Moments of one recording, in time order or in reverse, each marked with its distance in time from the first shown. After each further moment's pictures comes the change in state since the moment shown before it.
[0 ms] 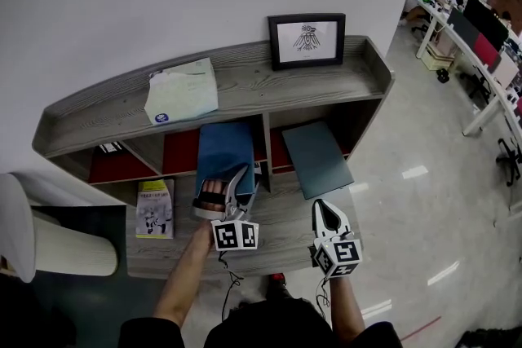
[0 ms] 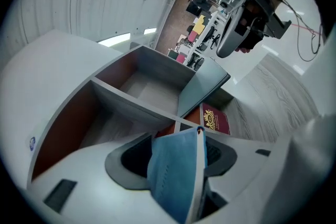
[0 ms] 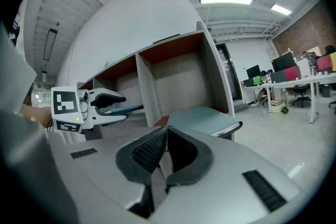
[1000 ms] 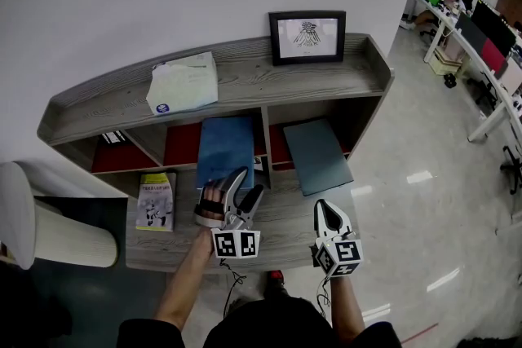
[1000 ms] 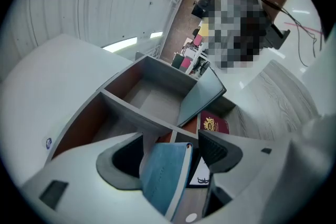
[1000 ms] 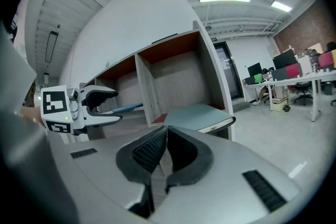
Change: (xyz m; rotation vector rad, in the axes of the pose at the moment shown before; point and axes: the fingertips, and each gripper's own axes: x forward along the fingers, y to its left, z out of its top) left arm -0.027 -0.007 0.021 -0.041 -0.031 0.068; right arm -0.010 -0.011 -0.008 0.008 0.012 0.025
